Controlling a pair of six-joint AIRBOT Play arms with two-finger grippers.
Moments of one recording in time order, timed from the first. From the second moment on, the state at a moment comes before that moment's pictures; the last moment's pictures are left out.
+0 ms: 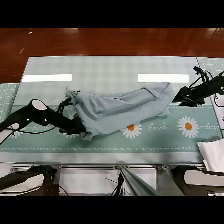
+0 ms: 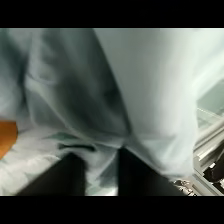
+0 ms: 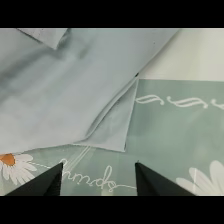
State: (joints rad) left arm -0.08 -1.34 0.61 0.81 -1.14 -1.26; right arm -0.32 -1.48 1.20 -1.12 1.43 1.31
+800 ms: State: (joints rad) left arm -0.12 -1.38 0.61 0.78 -1.19 -1.24; right arm -0.32 -1.48 0.97 -1.02 1.22 1.26
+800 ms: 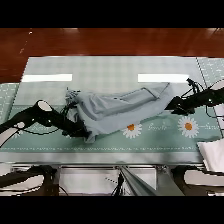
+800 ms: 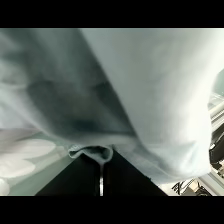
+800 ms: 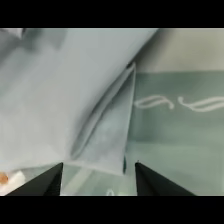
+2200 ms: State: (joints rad) left arm 0.17 -0.80 1.76 0.78 -1.16 -1.23; right arm -0.35 -0.76 1.53 -0.82 1.11 1.39
